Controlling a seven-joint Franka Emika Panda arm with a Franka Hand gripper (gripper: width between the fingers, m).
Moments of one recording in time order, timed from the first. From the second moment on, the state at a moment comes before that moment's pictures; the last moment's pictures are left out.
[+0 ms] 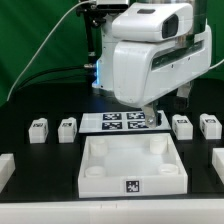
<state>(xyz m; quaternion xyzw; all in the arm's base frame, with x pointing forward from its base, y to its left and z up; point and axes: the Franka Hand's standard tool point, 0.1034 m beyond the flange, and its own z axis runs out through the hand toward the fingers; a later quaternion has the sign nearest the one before) 0.566 0.056 0.114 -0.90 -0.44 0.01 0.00</state>
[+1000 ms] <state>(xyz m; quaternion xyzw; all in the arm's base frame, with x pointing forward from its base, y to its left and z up) 0.472 0.015 0.077 -0.74 -0.68 0.01 0.01</state>
